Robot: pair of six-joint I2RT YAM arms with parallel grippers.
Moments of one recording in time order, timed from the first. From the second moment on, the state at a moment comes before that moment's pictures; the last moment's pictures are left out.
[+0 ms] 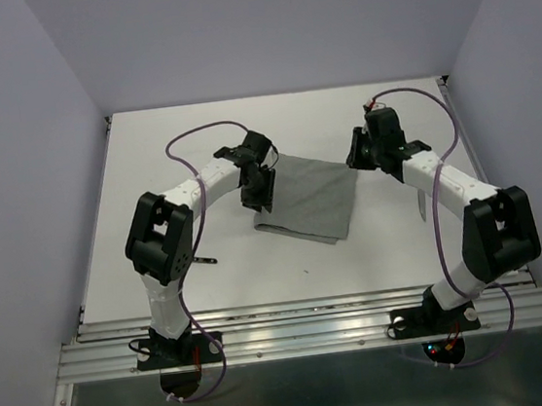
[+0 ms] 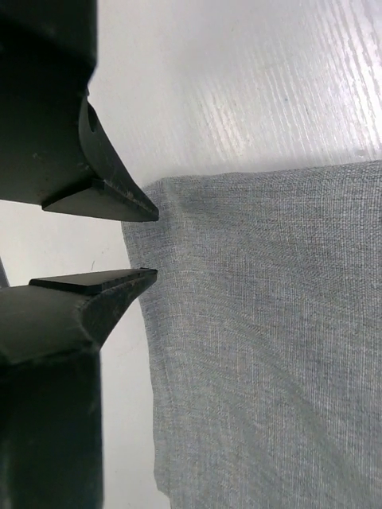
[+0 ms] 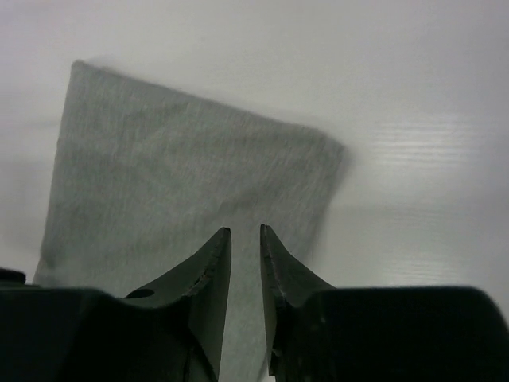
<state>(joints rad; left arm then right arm) -0.59 1.92 1.45 -0.75 0.08 -0.34 0.26 1.57 1.13 -0.26 0.00 0.39</state>
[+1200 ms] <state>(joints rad) -0.59 1.84 1.33 -0.71 0.11 -0.40 0.45 1.28 0.68 -0.25 0.00 0.71</state>
